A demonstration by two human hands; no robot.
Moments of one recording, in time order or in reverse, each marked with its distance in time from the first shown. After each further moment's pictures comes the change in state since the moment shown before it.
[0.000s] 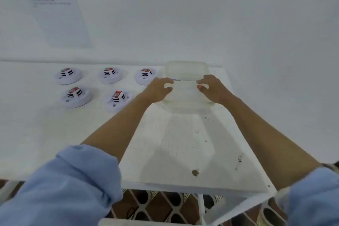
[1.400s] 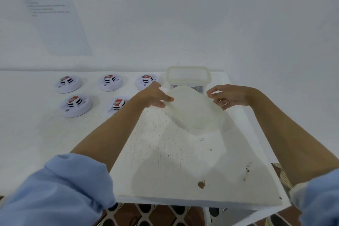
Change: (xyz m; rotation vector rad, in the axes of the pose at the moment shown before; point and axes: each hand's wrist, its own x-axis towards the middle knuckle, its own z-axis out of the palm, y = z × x) left_hand 0.005 0.011 -0.021 -0.537 -0.182 -0.412; right_hand 0.003 0.022 -0.042 0.393 -0.433 0.260
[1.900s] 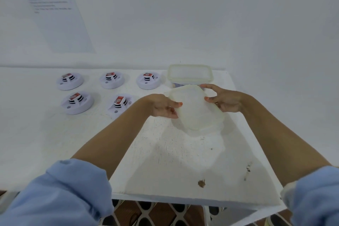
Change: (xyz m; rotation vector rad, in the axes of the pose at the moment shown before) left_hand -0.001 -0.020 0.016 -0.394 -0.310 -0.215; right_hand 0.019 0.011 0.020 0.451 -0.155 -0.044
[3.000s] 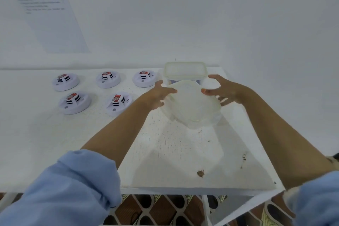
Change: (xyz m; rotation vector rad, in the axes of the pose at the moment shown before) left_hand 0.005 0.004 -0.003 0.077 0.184 0.221; right_hand -0.041 -0.016 0.021 -0.421 0.341 -0.019
